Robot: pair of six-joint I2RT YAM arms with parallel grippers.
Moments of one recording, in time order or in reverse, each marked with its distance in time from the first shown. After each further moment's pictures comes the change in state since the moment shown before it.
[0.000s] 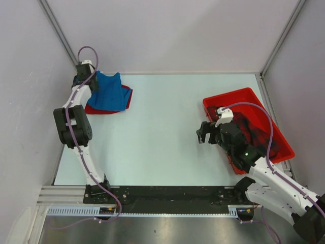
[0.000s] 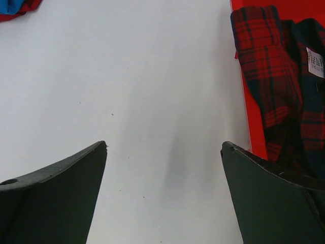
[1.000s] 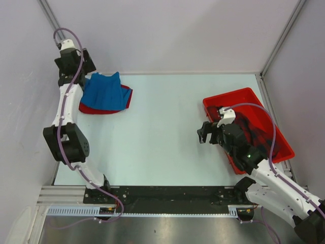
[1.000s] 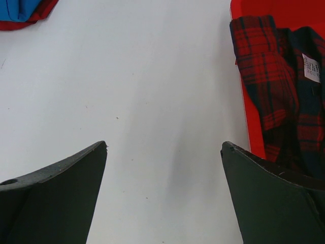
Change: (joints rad) left arm -0.010 -0.270 0.030 -0.019 -0.036 -0.193; right arm 0.000 -0.043 0.000 -0.008 -0.003 0.001
